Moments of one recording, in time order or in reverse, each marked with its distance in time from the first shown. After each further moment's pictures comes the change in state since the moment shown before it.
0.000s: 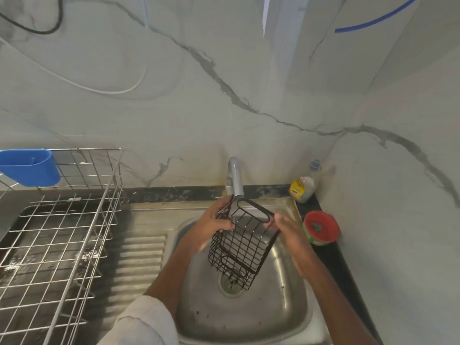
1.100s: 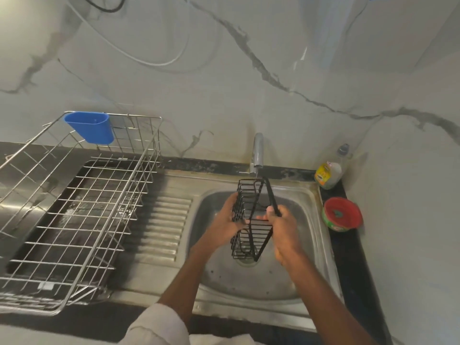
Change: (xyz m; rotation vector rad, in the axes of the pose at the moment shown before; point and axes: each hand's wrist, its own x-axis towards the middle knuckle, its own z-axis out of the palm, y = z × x) left_hand -0.088 -0.040 0.045 0.292 0.257 0.138; right_hand -0.050 0.016 0.052 0.163 0.020 0.096
